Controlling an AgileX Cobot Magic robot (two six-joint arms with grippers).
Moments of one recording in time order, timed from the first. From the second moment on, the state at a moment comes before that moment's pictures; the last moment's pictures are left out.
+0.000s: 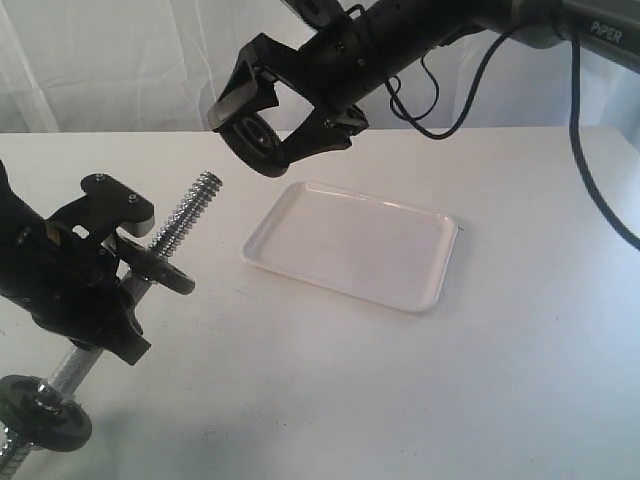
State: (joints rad) left arm -0.44 1.45 -0.83 -0.13 0.63 0.40; right arm 0.37 2.13 -2.00 0.91 1.23 -0.36
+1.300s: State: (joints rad) left arm -0.44 1.45 -0.83 -0.27 0.66 0.61; right arm 0.40 2.13 -1.89 1.01 1.22 -0.41
